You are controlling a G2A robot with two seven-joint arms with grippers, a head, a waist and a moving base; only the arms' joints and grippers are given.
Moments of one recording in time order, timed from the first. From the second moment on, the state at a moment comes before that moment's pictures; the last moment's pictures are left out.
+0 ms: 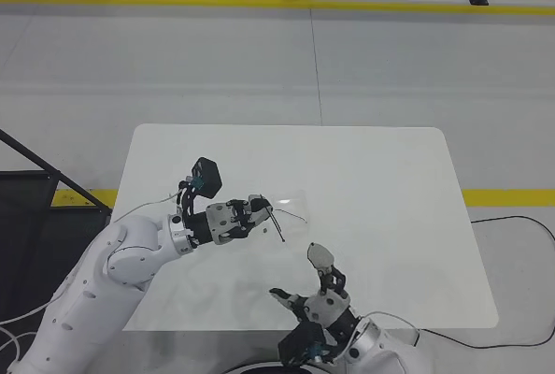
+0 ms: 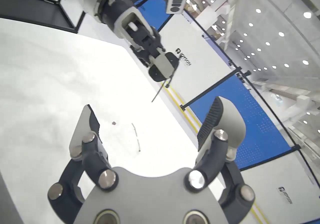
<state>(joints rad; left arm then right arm) 1.17 -0.98 -1.22 -1.80 0.46 -0.66 -0.45 -1.75 -1.25 1.15 -2.18 -2.21 -0.27 -0.20</state>
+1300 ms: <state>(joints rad) 1.20 -0.99 -1.22 -1.80 0.55 -0.76 -0.38 -1.27 -1.23 1.22 -1.83 -0.98 -0.78 0.37</state>
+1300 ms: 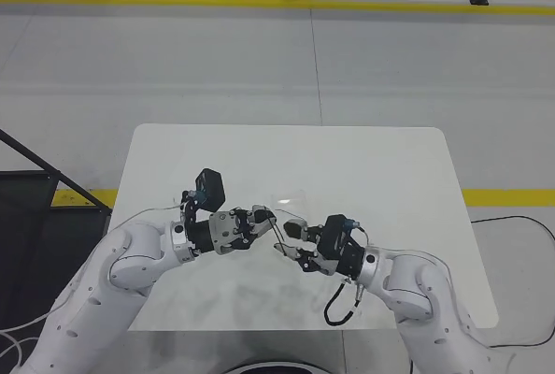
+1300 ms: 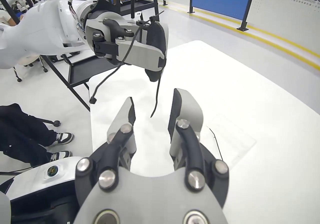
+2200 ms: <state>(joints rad) 1.19 -0.99 -1.22 -1.81 0.56 -0.76 -0.40 -1.25 -1.21 1.19 -1.80 -0.95 -0.79 0.36</state>
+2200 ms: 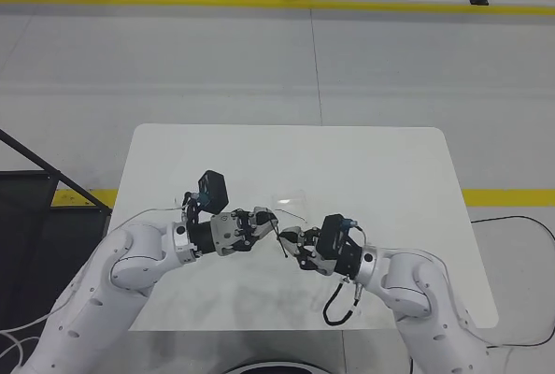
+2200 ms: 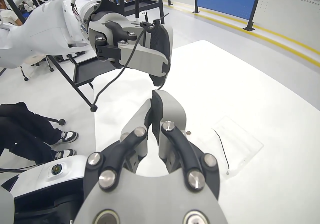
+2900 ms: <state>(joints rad) 1.21 -0.96 -1.31 -1.72 0.21 -0.84 -0.53 -1.26 -1.19 1.25 -1.80 -0.90 -0.85 0.36</state>
